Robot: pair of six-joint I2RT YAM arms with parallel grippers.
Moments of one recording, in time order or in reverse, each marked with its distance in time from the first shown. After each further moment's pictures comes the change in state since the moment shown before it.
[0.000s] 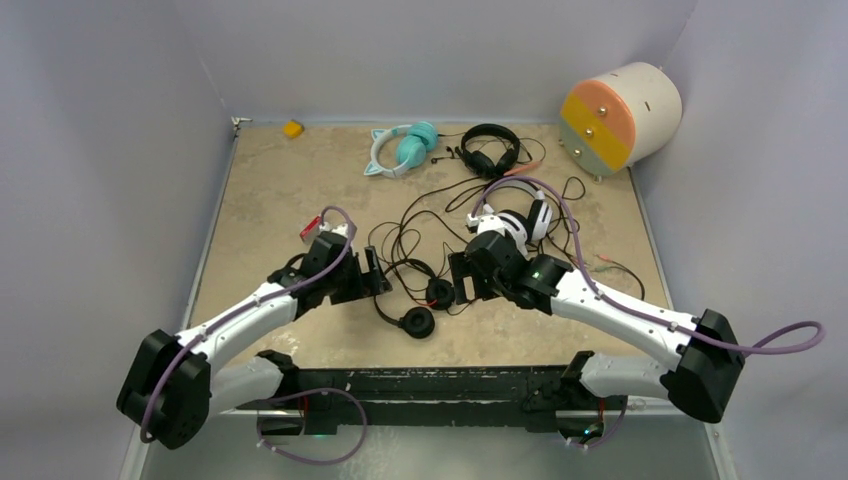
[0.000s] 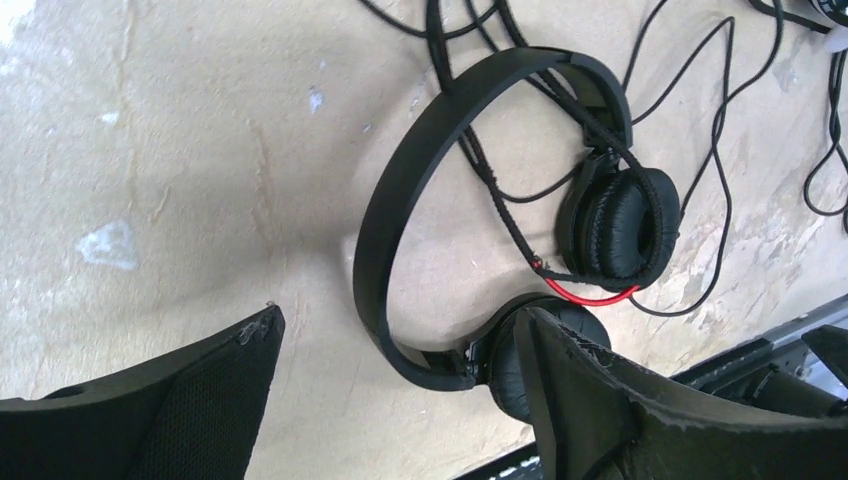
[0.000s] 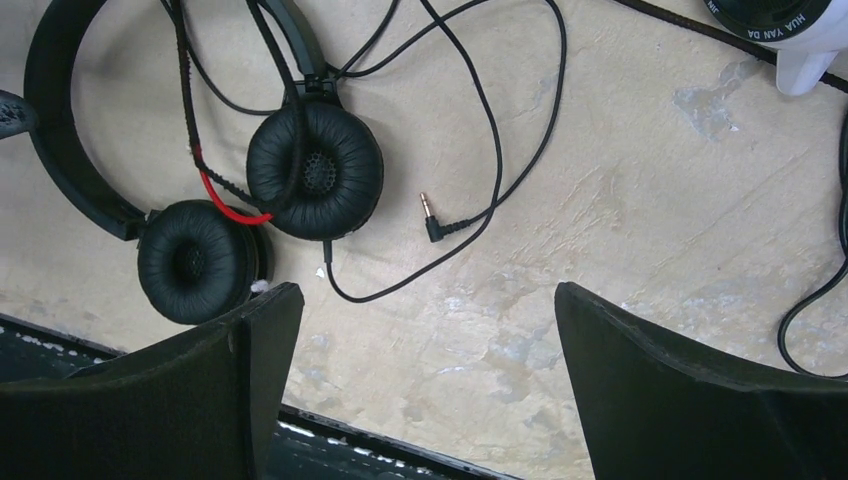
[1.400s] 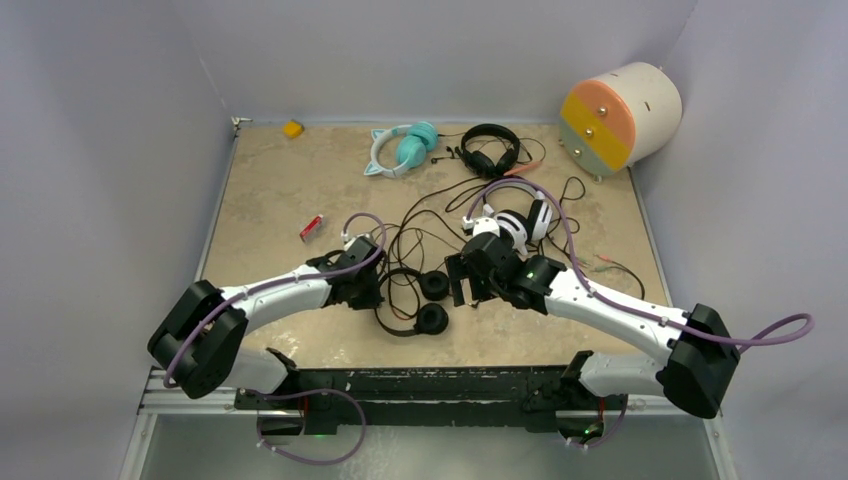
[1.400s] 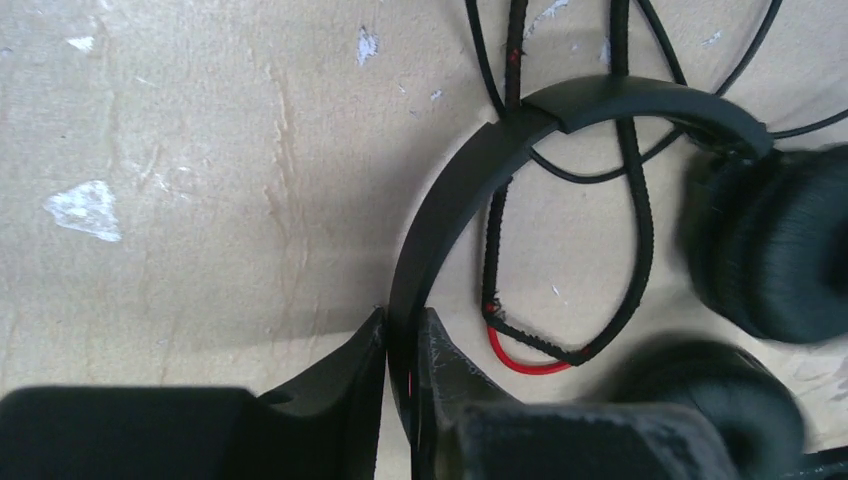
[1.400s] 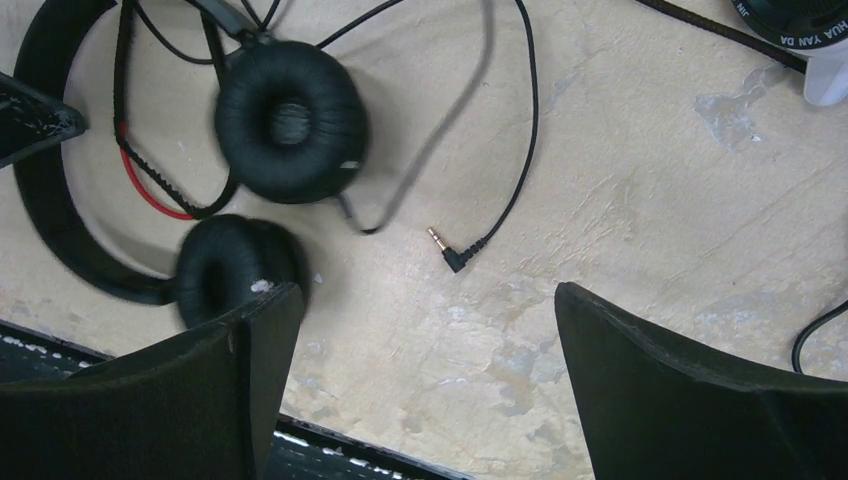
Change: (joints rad) left arm -0.162 0.269 0.113 -0.099 -0.220 -0.084; right arm 0.000 0.030 -0.020 0.046 -0.012 -0.018
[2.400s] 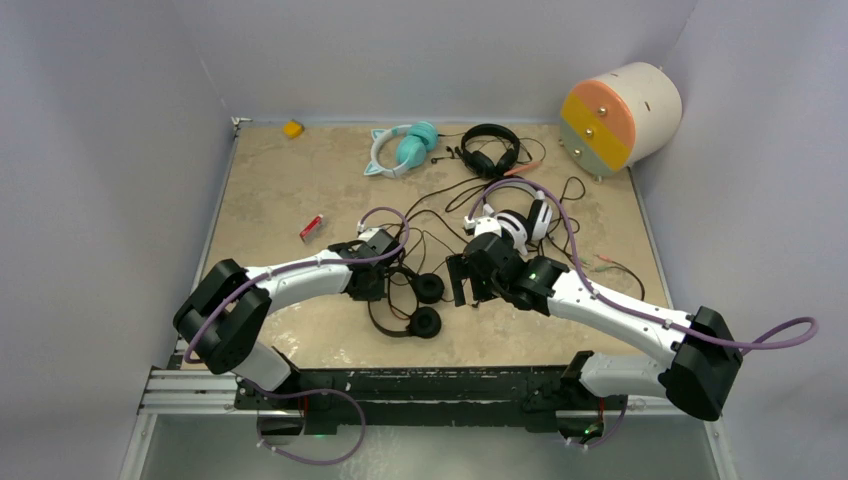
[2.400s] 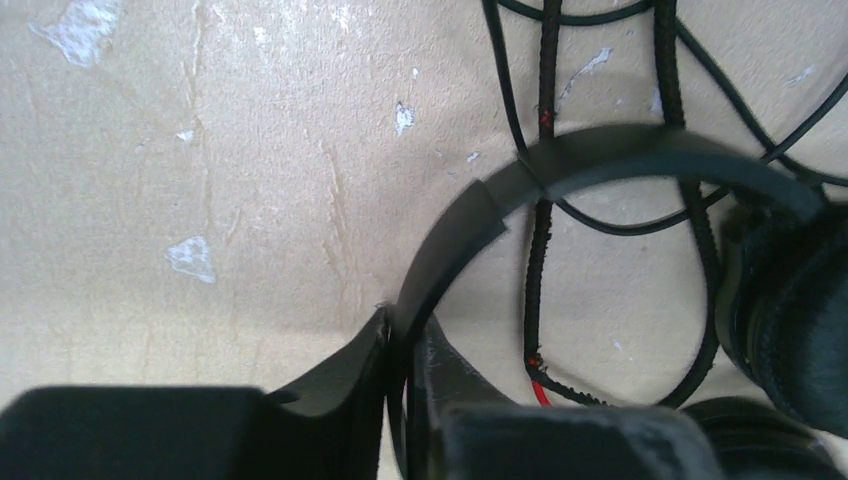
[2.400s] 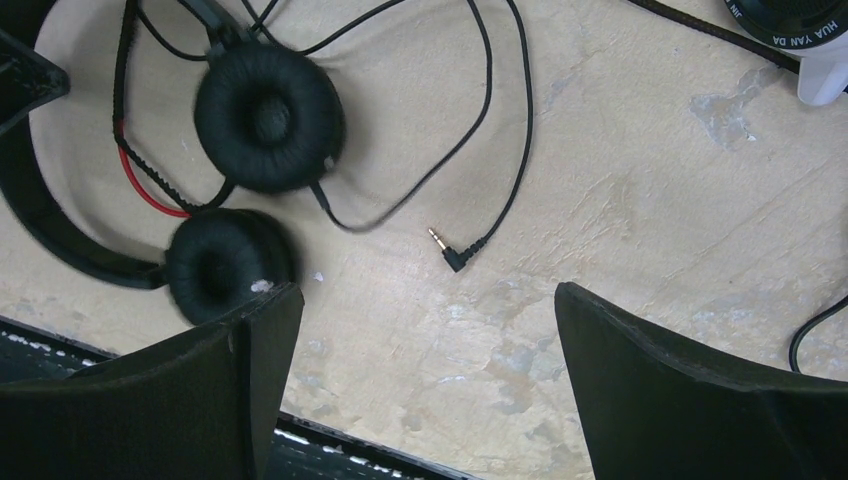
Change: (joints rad) left arm -0.052 0.153 0.161 -0.144 -0.182 0.102; right arm 0.000 -0.018 -0.007 -0.002 -0.001 0.000
